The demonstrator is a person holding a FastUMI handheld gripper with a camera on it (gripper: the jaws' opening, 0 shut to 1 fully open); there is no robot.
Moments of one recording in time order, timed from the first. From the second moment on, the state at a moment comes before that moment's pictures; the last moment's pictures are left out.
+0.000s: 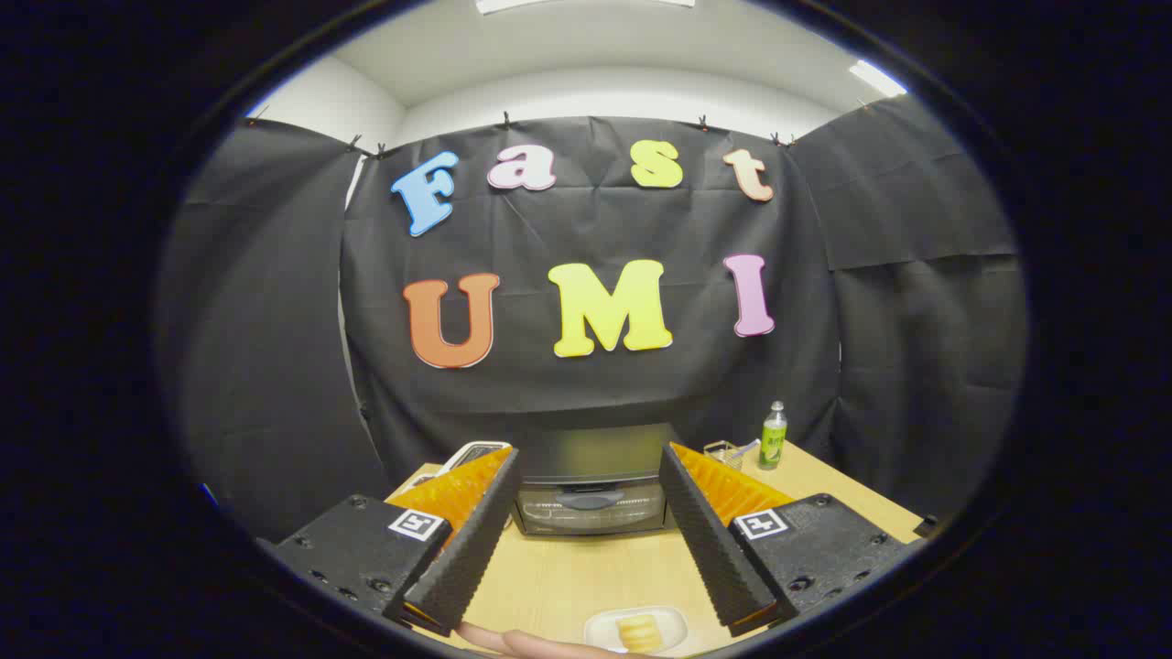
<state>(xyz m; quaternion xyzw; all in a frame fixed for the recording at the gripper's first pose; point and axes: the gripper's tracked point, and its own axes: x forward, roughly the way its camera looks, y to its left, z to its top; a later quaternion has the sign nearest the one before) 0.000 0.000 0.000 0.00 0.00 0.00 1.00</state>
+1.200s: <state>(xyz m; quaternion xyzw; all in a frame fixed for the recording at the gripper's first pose) 0.088 0.017 -0.040 0.00 0.01 0.02 1.00</state>
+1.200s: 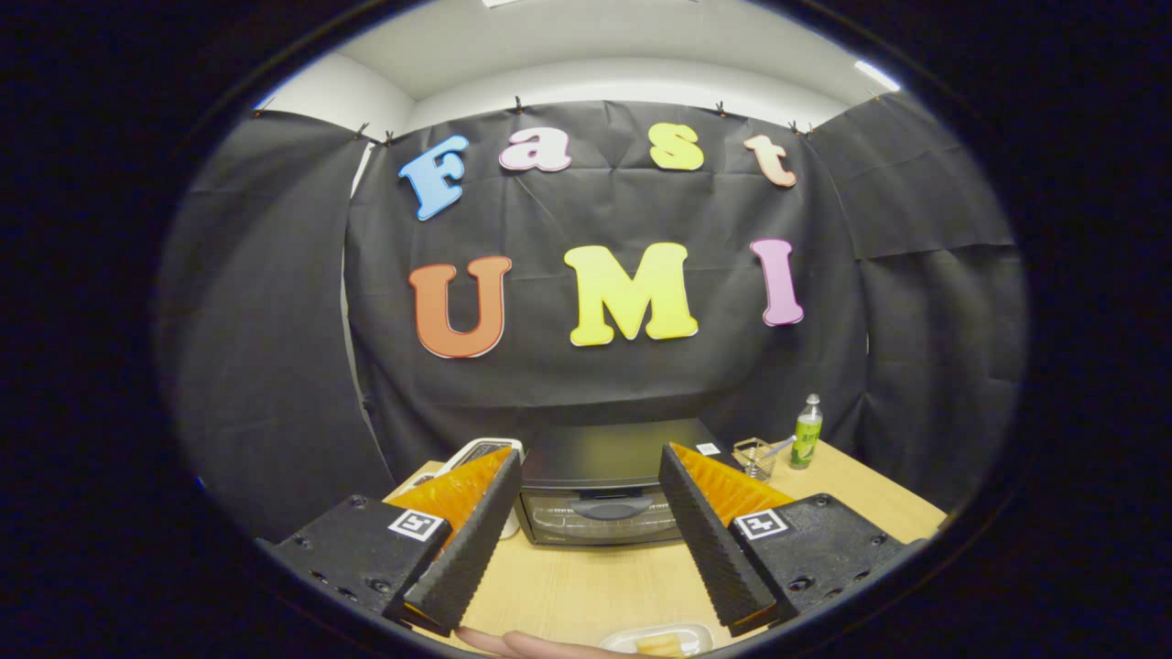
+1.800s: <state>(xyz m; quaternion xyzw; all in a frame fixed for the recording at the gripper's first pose) 0.241 0.011 -0.116 -0.06 0.05 -0.01 1.00</state>
